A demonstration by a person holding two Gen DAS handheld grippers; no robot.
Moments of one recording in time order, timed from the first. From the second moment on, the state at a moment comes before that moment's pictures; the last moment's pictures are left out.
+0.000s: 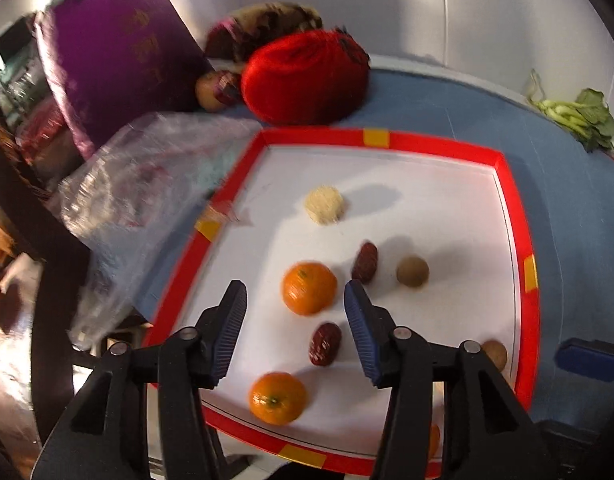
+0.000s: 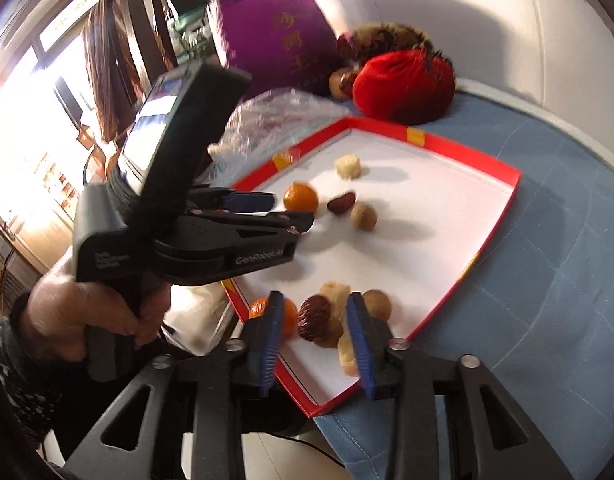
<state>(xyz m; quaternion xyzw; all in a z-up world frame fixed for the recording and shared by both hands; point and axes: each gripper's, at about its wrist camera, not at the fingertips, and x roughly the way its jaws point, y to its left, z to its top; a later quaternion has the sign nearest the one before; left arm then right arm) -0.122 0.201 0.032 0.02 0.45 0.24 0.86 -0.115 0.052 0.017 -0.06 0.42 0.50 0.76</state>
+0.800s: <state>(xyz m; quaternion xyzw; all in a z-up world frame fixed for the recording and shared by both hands) -0.231 0.096 0.137 0.00 0.25 0.29 0.93 -0.160 -0.104 0.082 -0.02 0.26 0.33 0.91</state>
